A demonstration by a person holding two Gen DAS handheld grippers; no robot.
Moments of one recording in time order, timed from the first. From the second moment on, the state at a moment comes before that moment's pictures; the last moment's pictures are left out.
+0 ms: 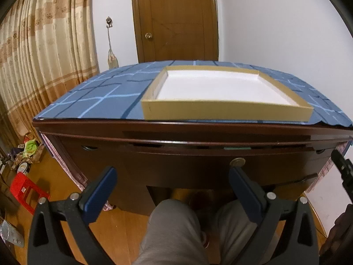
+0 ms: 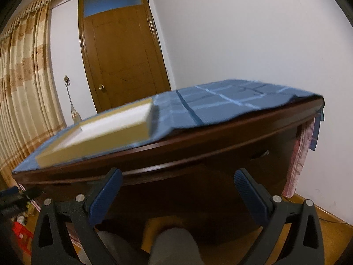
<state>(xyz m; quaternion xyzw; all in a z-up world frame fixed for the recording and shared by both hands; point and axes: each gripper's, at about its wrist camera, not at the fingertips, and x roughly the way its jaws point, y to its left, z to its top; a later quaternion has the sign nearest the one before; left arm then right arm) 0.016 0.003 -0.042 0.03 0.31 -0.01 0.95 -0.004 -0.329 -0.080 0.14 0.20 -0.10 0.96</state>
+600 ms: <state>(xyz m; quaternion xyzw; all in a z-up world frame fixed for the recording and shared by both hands) 0.039 -0.035 -0.060 0.06 0.30 -0.05 0.95 0.066 -0.389 -0.145 0.09 0.25 0.00 0.96</state>
